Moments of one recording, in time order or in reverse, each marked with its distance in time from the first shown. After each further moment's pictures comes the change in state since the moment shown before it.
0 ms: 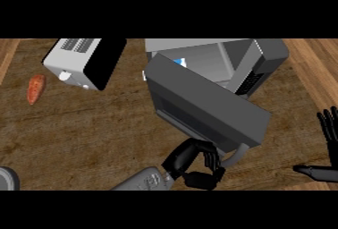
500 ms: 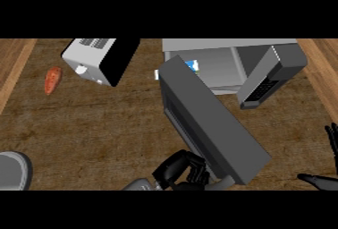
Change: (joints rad) left arm 0.162 0.011 0.081 -0.009 -0.178 -0.161 -0.011; right arm 0.025 0.001 -0.054 0.129 0.041 -0.021 -0.063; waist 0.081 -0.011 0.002
